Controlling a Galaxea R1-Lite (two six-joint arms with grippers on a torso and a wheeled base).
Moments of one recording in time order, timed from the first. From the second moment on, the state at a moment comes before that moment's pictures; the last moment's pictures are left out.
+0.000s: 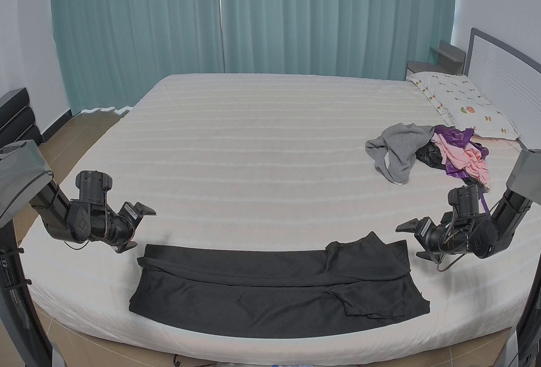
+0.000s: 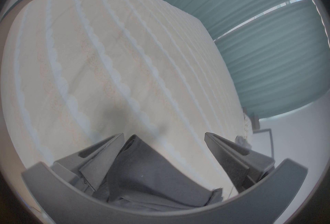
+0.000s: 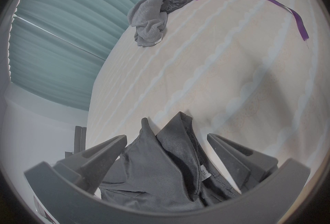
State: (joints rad) left arm 0.08 2.16 -0.86 -0.50 -0.24 -0.89; right arm 0.04 2.16 -0.65 -0.71 0.24 0.80
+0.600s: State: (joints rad) left arm -0.08 2.10 -0.79 -0.51 -0.22 -1.08; right arm 0.06 2.14 -0.60 -0.71 0.24 0.82
